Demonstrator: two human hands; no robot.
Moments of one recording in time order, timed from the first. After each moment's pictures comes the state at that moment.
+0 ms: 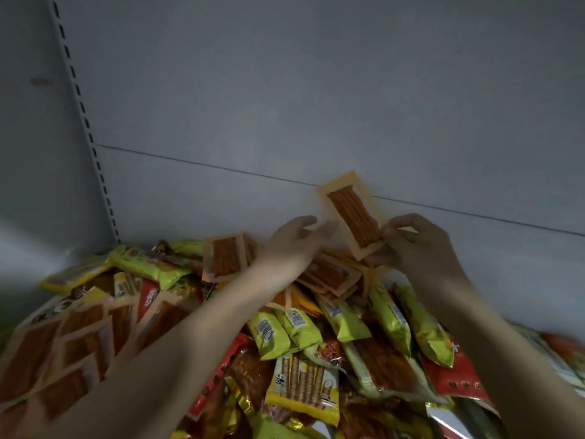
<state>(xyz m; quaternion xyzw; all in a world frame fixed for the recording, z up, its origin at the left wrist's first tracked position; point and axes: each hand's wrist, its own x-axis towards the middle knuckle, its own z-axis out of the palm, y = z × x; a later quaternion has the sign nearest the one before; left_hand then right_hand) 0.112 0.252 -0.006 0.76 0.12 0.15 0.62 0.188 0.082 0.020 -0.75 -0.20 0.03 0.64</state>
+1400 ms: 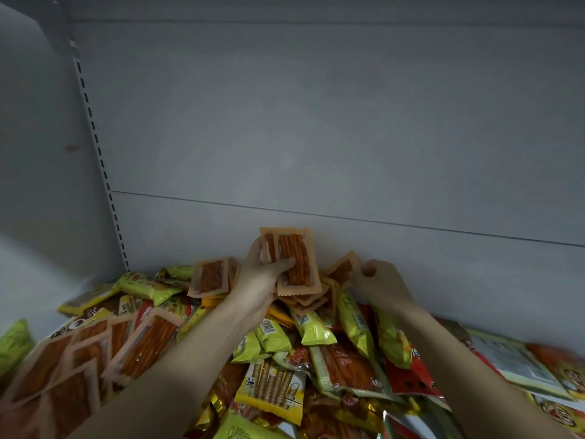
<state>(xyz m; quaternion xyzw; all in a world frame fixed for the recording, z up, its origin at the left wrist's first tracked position) 0.108 0.218 -0.020 0.53 0.12 0.26 0.80 0.237 0.048 -0.026 -0.88 -0.22 0.00 0.42</state>
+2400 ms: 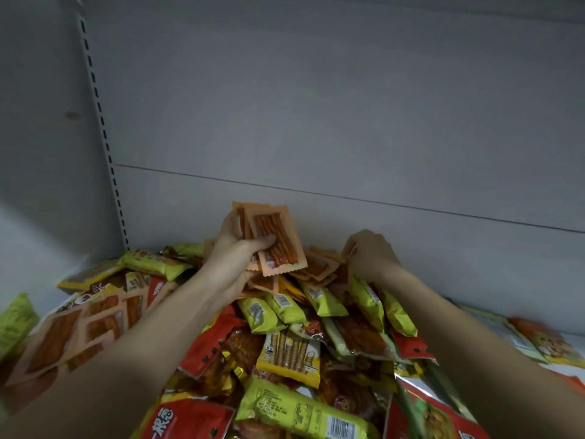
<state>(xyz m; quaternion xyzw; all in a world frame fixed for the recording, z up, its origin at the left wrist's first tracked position) 0.062 0.266 -0.019 0.52 0.10 0.27 0.80 0.213 0.086 -0.007 -0.94 -0.27 -0.04 0.20</state>
